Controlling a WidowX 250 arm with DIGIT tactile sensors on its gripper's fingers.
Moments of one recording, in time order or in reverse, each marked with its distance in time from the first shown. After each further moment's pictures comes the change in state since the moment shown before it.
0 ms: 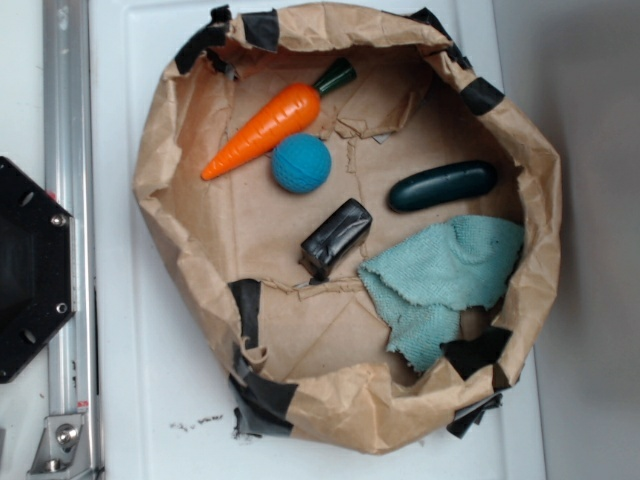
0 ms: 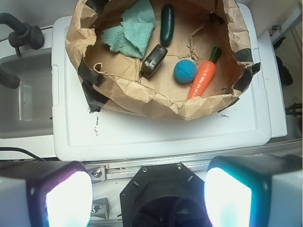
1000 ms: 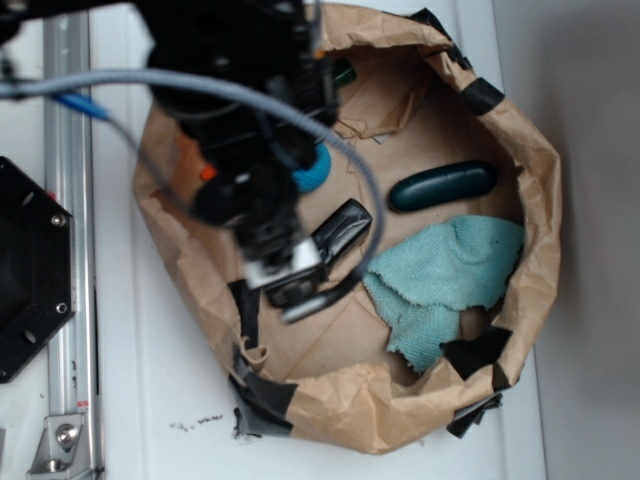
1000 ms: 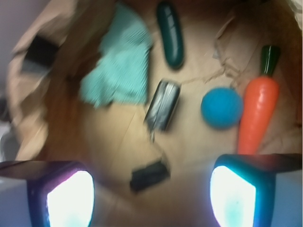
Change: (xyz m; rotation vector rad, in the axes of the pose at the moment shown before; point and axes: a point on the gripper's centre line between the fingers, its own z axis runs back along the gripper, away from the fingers) arm 0.100 0.027 -0.117 -0.243 0.027 0.324
